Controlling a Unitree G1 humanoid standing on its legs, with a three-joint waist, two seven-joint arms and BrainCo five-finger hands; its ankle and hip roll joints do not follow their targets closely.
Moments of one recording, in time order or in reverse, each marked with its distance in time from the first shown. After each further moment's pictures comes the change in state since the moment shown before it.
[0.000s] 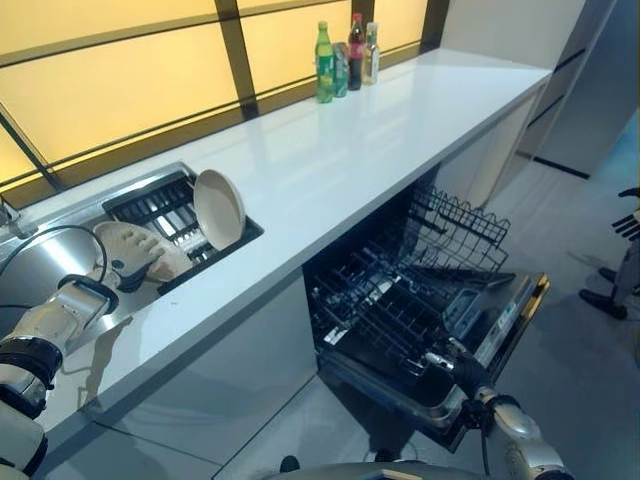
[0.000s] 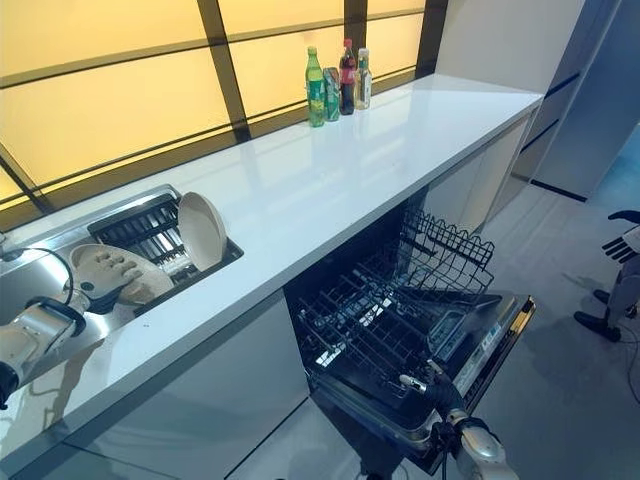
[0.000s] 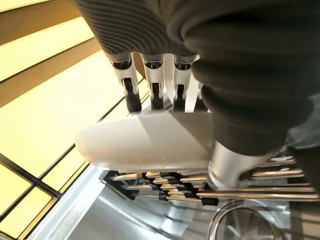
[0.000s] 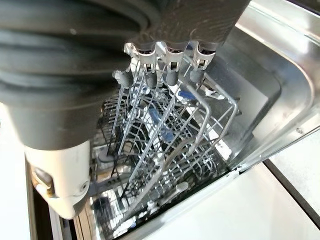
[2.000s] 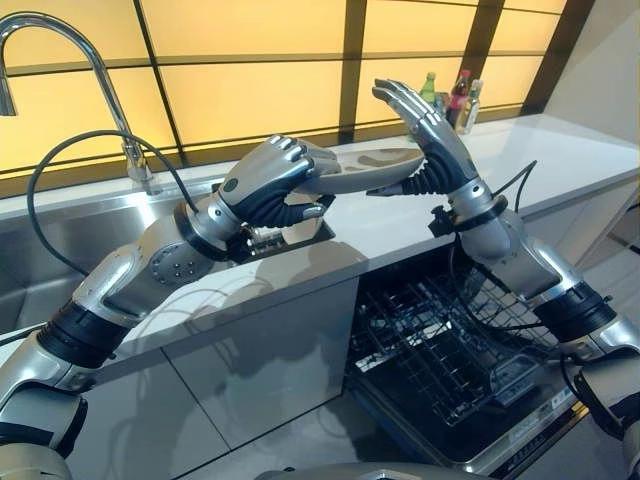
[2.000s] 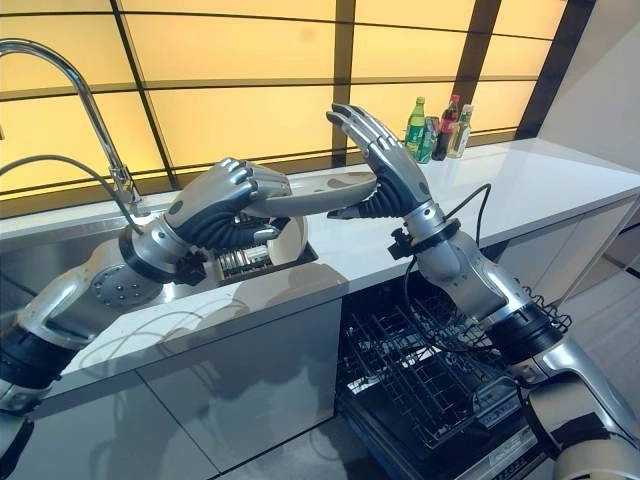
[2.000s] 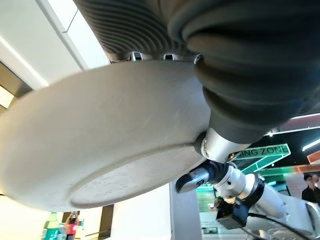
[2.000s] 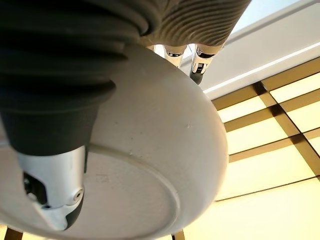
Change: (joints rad) left arm -0.095 -0.149 0.196 -0.968 -0.844 -0.354 -0.162; right arm -0.815 -0.327 0.276 -0.506 -0.818 -0.120 -0.446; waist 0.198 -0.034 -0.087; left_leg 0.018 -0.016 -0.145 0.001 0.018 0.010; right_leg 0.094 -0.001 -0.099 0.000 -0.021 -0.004
